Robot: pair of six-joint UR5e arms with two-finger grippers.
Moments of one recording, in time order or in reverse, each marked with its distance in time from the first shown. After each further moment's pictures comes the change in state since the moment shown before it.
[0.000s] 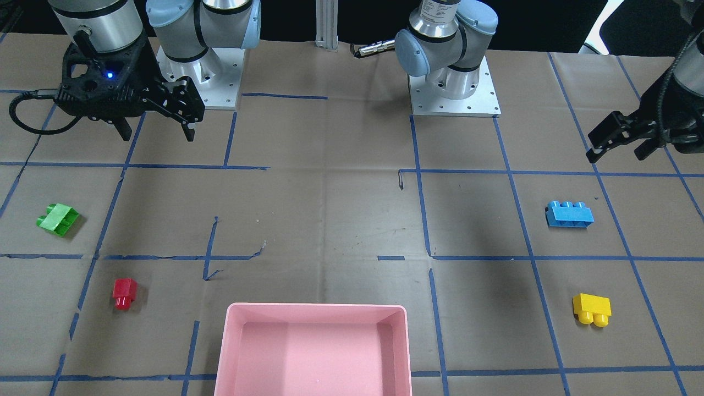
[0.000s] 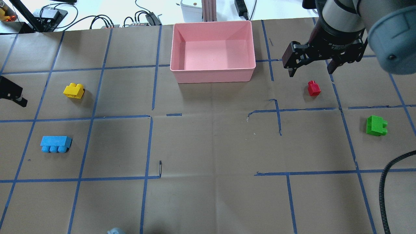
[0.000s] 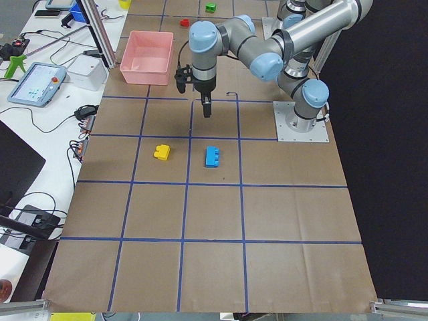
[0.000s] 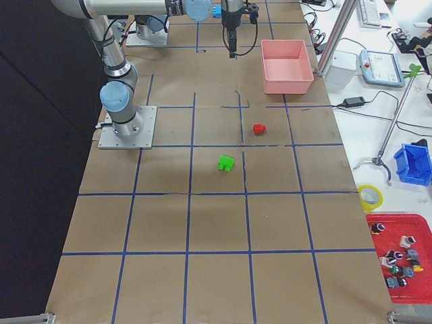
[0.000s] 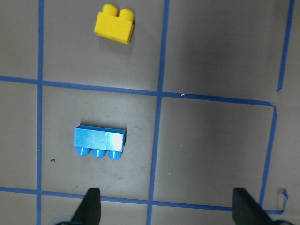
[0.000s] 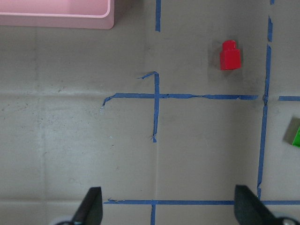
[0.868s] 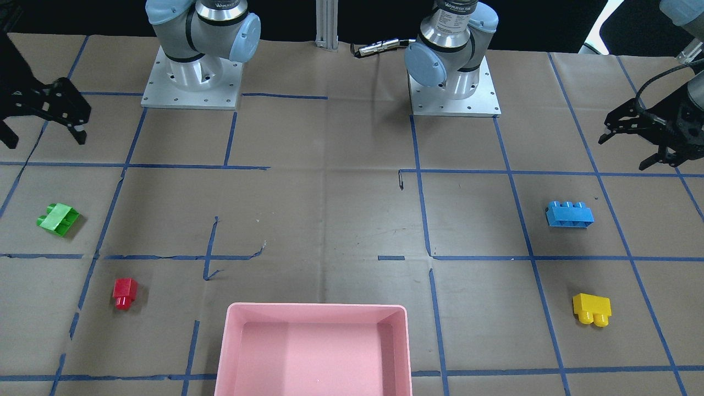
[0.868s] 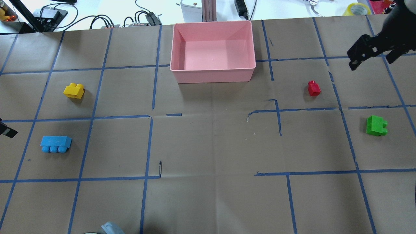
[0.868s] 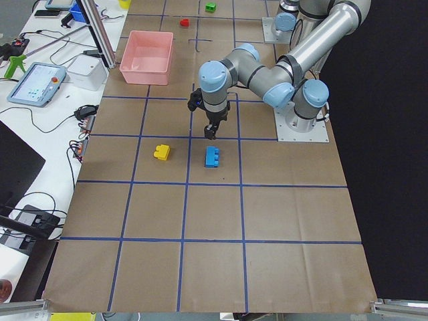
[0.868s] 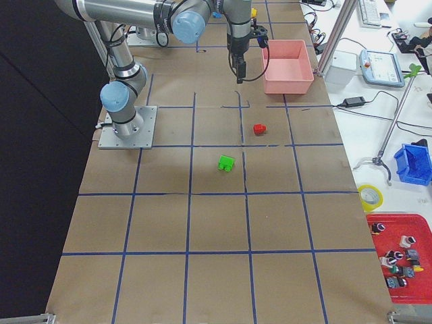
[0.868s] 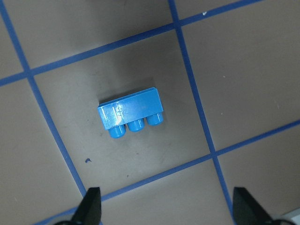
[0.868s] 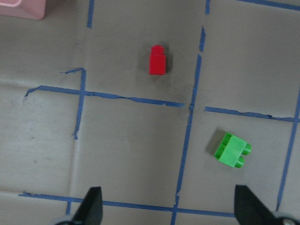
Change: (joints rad) left arm 0.067 -0.030 -0.064 0.020 0.000 0.925; right arm -0.355 -0.002 0.003 -0.004 0.002 -0.453
